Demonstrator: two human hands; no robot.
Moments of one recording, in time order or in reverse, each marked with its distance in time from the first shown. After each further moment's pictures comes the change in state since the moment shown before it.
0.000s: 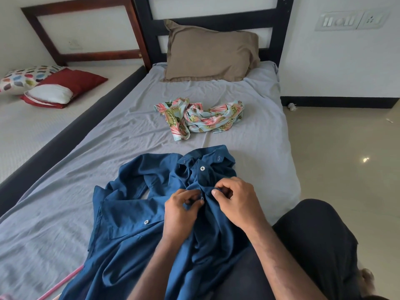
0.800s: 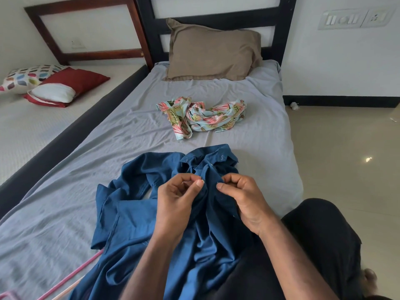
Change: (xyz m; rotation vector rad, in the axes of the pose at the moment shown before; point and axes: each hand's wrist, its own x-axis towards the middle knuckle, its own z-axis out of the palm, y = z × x) left_hand -0.008 0.062 -0.034 -0.674 -0.016 -0.104; right_hand -0.001 -0.015 -0.016 0.986 -0.210 0.319
